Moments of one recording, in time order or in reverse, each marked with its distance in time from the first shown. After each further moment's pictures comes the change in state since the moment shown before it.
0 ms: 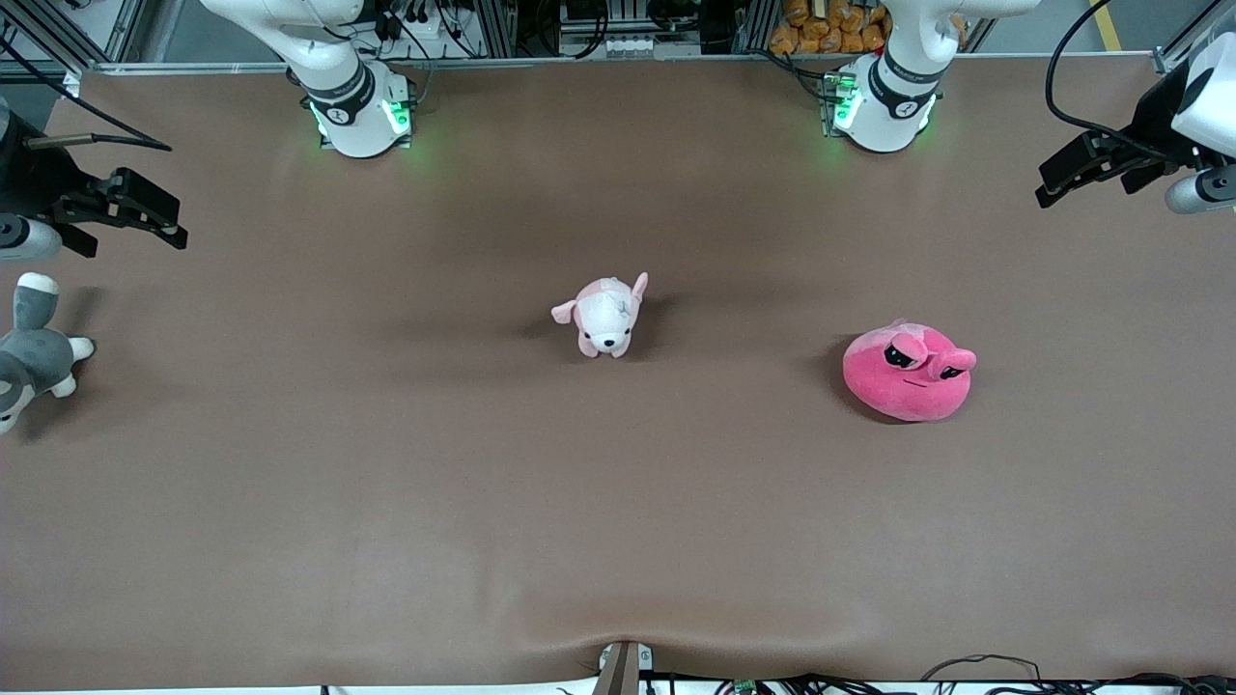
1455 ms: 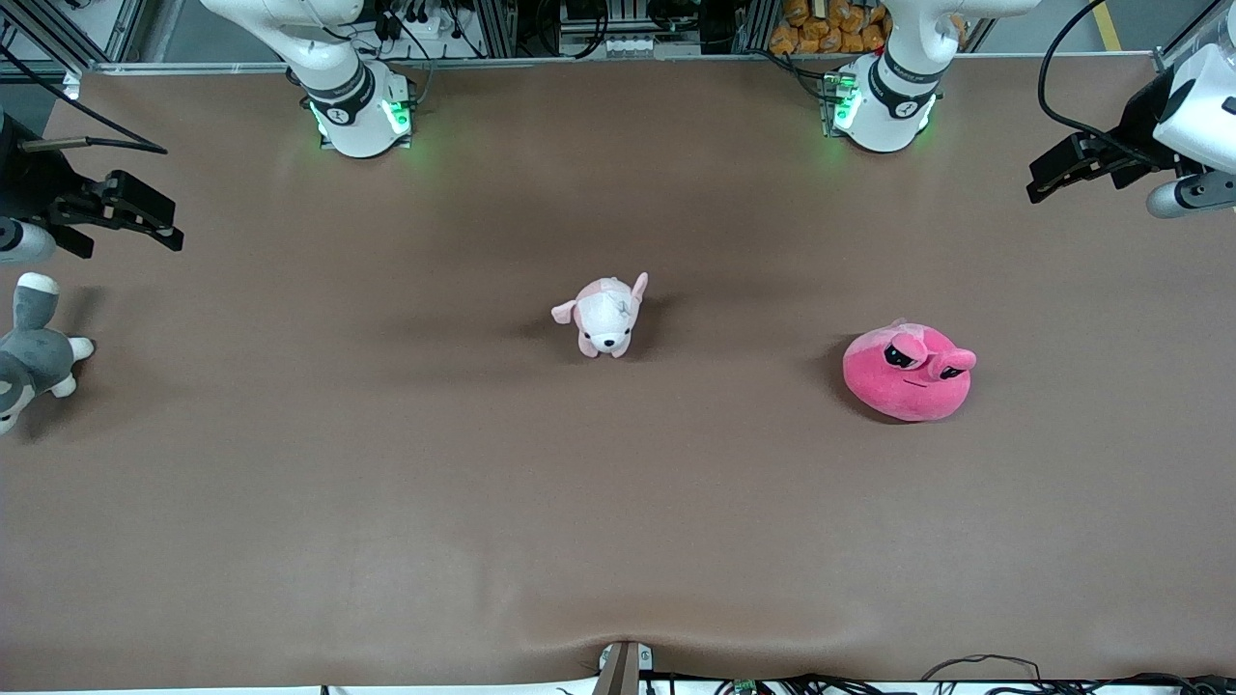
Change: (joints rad) left arm 0.000 0.001 -0.002 -0.016 0.000 -0.019 -0.001; right arm -0.007 0.003 -0.002 0.000 0.000 -0.001 0.001
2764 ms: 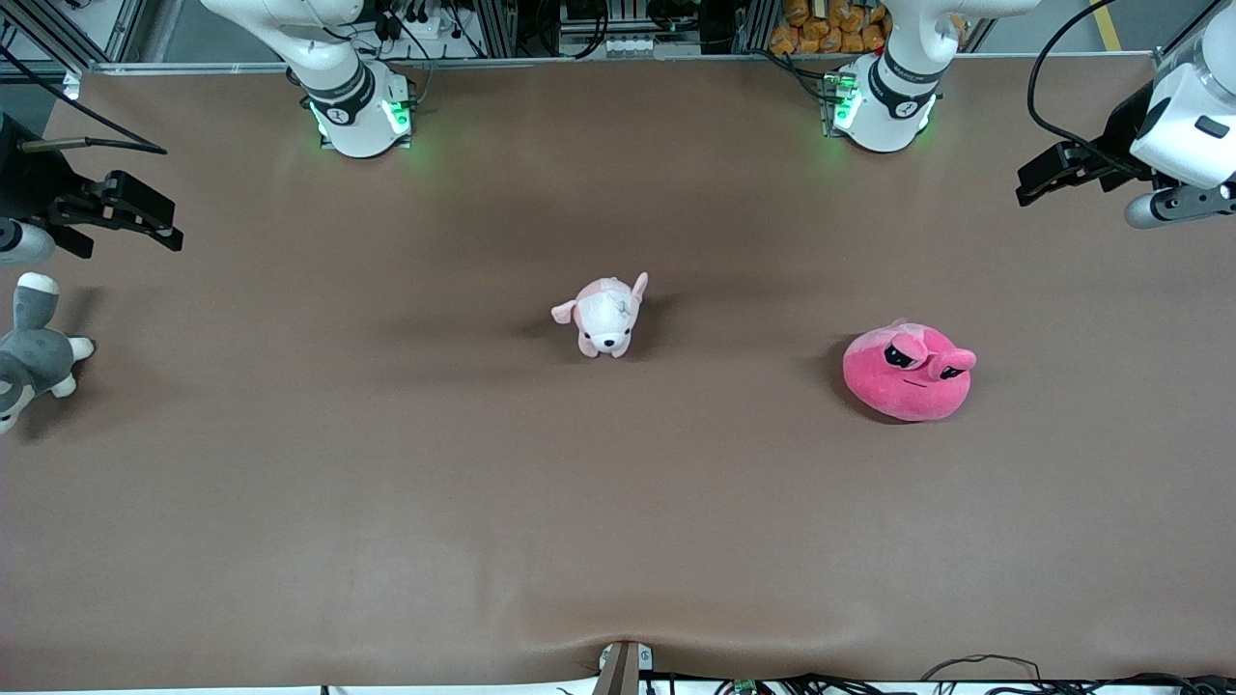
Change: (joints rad) left arm -0.002 0.000 -0.002 -0.047 0.006 0.010 -0.002; right arm -0.001 0.000 0.000 0.000 0.000 -0.001 0.001
